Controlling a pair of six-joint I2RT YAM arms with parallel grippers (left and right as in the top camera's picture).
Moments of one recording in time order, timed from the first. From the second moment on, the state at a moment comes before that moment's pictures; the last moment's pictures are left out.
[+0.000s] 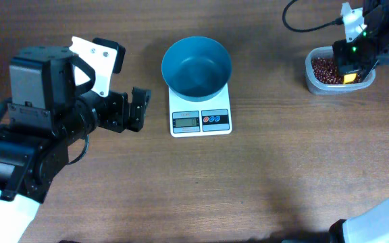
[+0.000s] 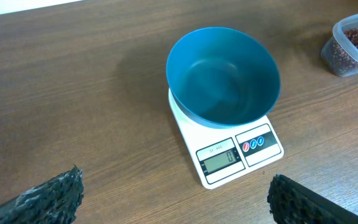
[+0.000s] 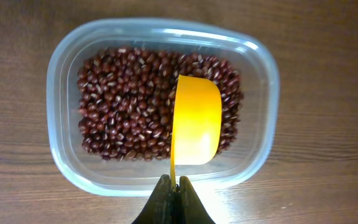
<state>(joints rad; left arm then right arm) -0.25 1.02 0.98 -0.65 0.15 0.03 -0.15 1.77 1.43 -0.88 0.17 -0.25</state>
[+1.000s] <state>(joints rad) -0.25 1.02 0.98 -0.65 0.15 0.03 -0.39 1.84 1.41 -0.91 -0.38 0.25</state>
